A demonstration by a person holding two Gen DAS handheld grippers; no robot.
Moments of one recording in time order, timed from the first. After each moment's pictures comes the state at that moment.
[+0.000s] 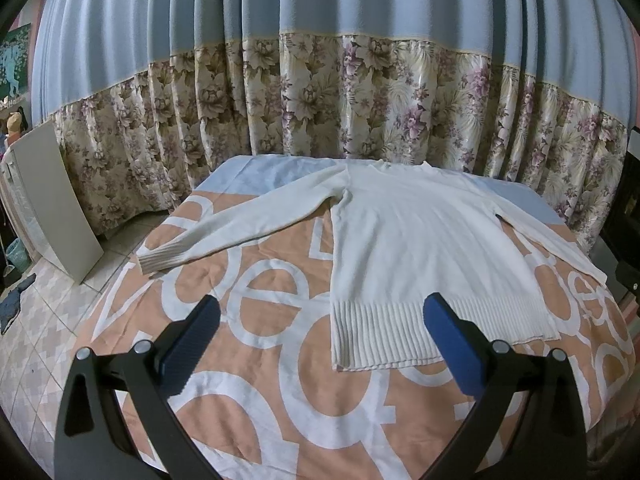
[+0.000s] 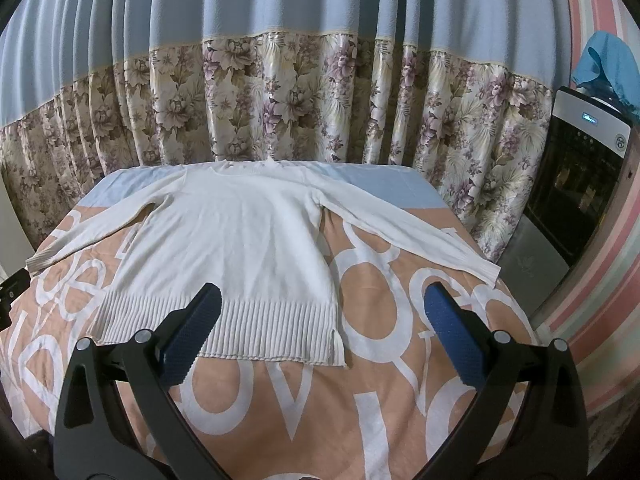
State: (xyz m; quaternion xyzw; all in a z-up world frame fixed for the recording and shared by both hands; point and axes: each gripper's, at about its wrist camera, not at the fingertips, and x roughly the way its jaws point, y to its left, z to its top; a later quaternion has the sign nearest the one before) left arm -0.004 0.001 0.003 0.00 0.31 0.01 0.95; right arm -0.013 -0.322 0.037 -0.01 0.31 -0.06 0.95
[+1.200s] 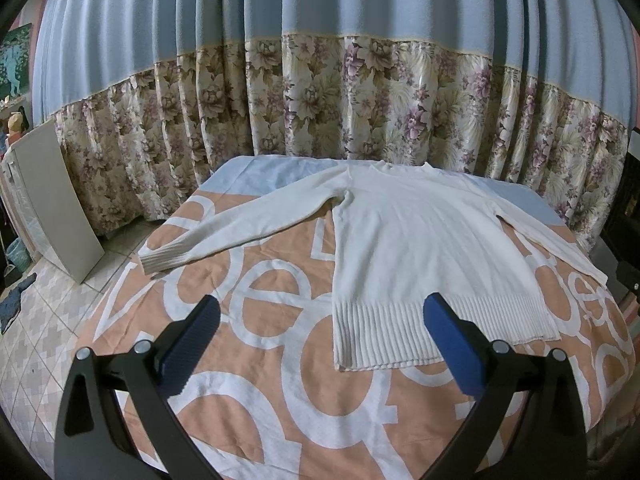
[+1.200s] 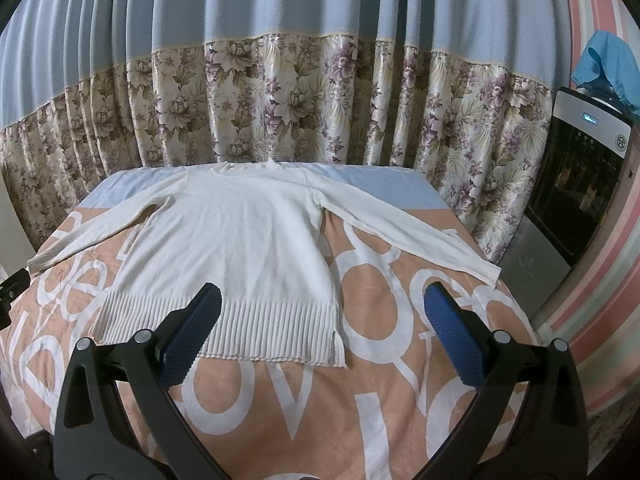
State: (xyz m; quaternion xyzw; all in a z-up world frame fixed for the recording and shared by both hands) left arm -0.007 0.006 0.000 0.00 0.31 0.01 0.95; right arm -0.017 -0.317 0.036 -0.01 0.31 -0.06 0.95
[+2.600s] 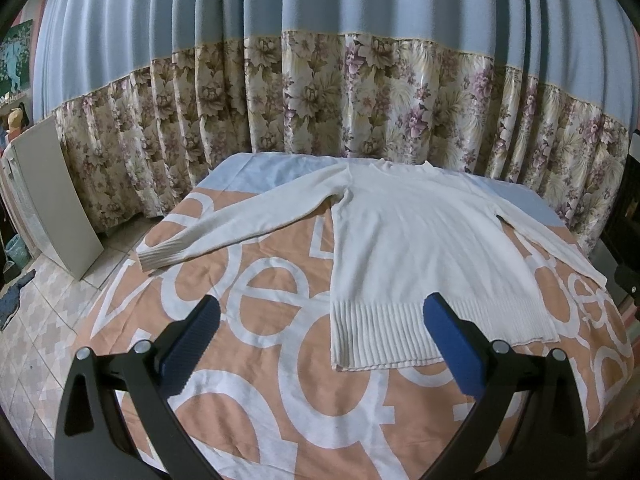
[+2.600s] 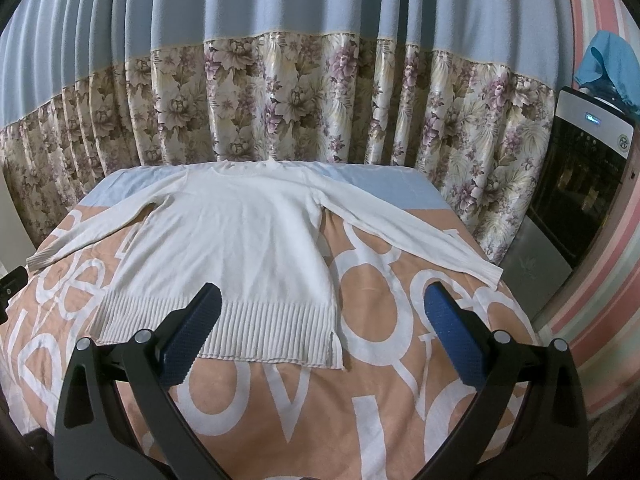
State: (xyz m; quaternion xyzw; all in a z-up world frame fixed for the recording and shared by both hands) left arm -0.007 0.008 -0.002 0.00 0.31 0.01 0.95; right arm -0.015 -0.315 0.035 -0.01 0.31 -0.06 0.95
